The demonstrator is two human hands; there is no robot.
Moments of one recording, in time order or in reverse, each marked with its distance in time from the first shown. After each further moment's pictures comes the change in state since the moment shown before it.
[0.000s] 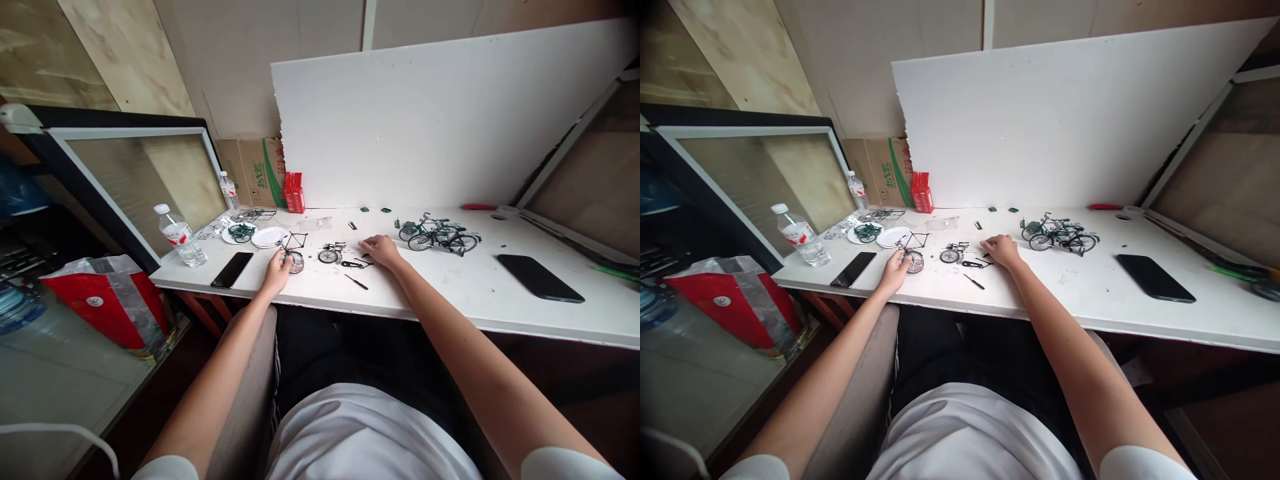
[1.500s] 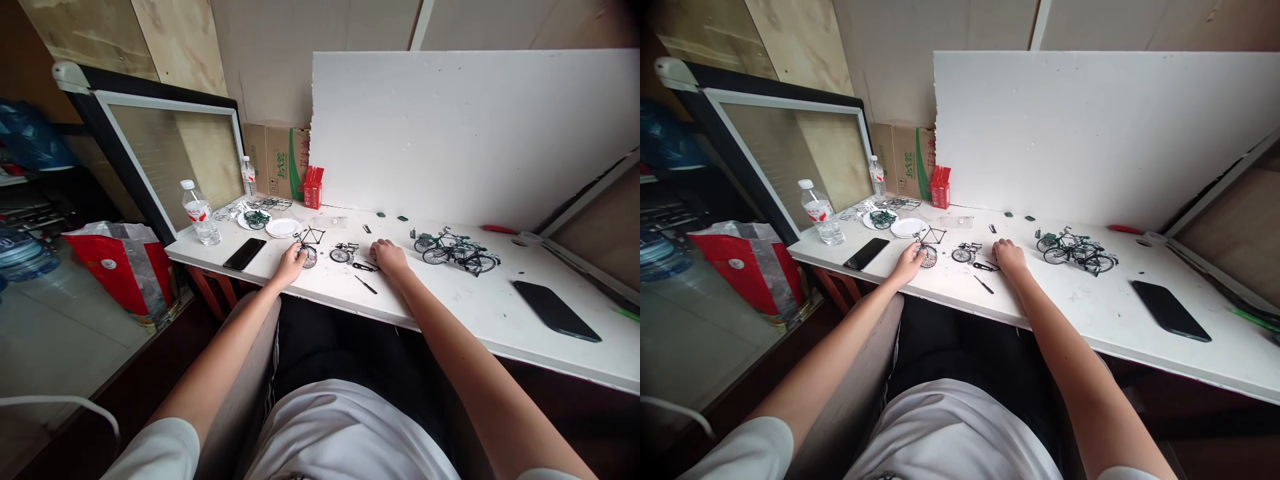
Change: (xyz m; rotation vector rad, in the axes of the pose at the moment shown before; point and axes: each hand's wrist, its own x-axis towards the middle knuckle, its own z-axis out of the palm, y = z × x) left_hand -0.003 0.001 0.005 0.029 -0.004 0.006; right_hand -0.003 -0.021 0.006 -0.364 -0.062 -0.226
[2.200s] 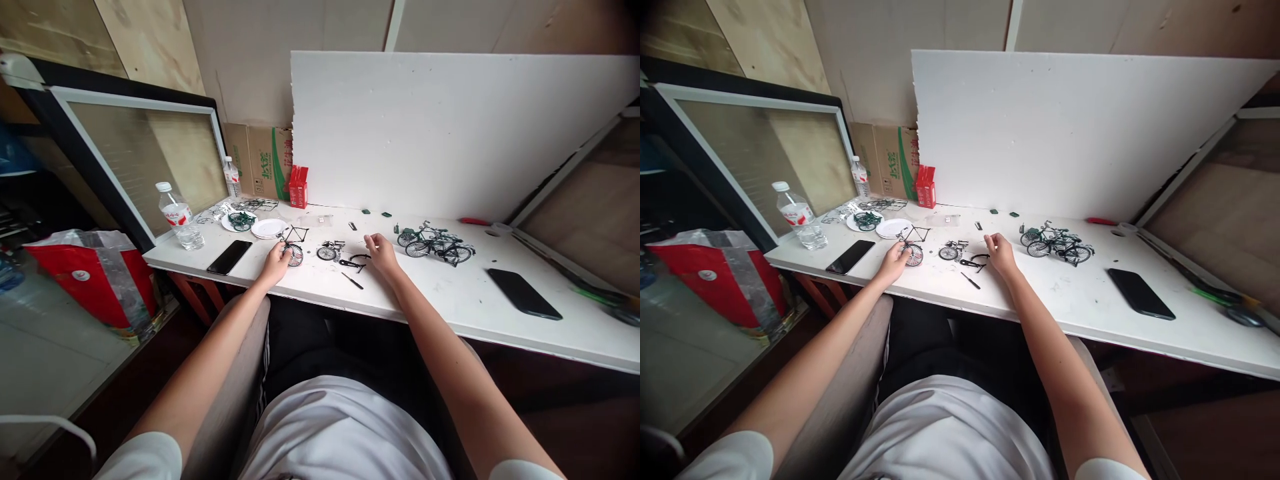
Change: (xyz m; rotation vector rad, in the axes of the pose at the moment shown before) left_hand 0.004 -0.002 -0.003 -0.001 0.053 0.016; right_hand -0.017 0.011 0.007 0.741 0.346 0.204
